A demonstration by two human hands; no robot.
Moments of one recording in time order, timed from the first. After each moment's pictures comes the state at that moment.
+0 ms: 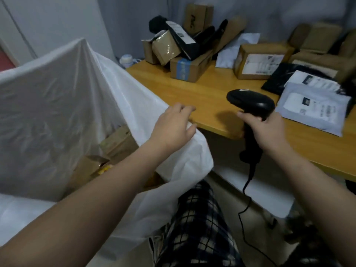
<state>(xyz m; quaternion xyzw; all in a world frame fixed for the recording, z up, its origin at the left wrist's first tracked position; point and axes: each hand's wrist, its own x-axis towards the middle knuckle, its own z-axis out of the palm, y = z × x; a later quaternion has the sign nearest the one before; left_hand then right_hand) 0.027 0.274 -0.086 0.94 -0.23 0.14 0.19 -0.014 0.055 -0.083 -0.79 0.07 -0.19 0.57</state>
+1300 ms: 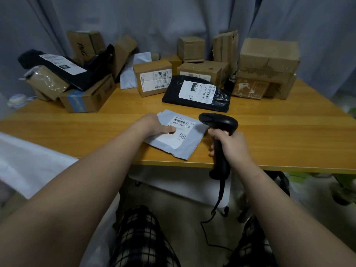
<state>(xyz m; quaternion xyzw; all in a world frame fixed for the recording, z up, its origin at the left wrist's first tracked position) 0.094 0.044 -0.058 0.97 -0.15 -0.15 0.11 -0.071 -0.100 -0.101 -0.66 0.25 -0.22 0.67</state>
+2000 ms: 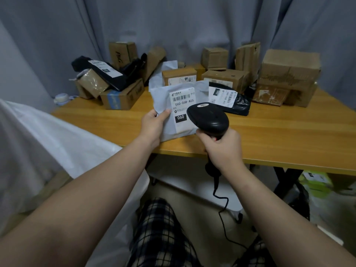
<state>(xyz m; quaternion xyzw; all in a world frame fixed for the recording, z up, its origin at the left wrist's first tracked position) 0.055 0.119 -0.068 0.64 -0.09 -0.05 0.77 -0.077 -0.010 -0.086 -0.77 0.12 -0.35 0.52</state>
